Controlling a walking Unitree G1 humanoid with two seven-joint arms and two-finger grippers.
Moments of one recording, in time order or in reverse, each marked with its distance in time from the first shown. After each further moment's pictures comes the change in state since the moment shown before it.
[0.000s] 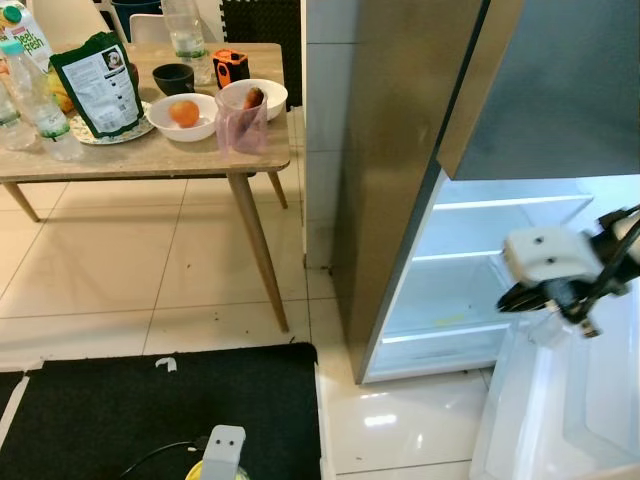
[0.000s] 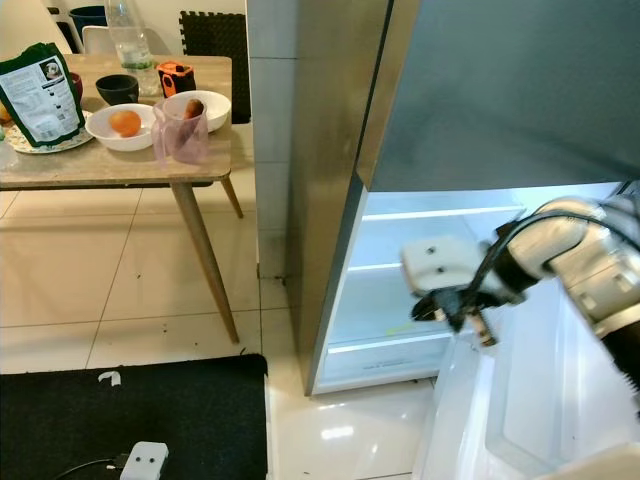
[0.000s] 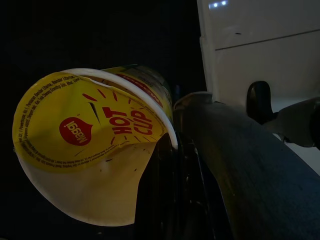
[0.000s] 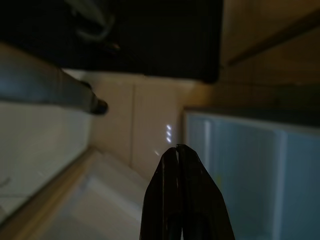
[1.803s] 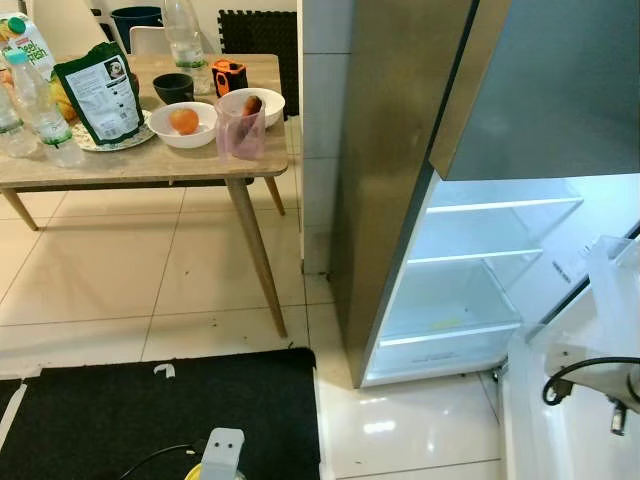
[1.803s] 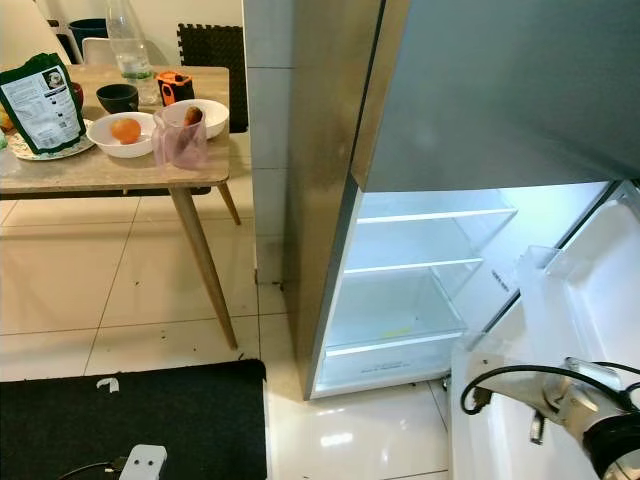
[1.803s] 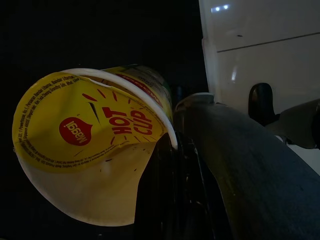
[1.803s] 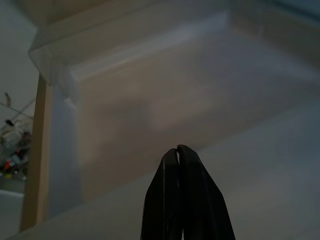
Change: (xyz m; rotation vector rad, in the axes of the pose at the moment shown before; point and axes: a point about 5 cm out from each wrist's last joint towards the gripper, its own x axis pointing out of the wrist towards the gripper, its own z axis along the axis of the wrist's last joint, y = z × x) left arm 0.000 0.000 -0.002 -0.003 0.003 0.002; right arm 0.017 0.113 -0.194 0.576 0.941 -0.297
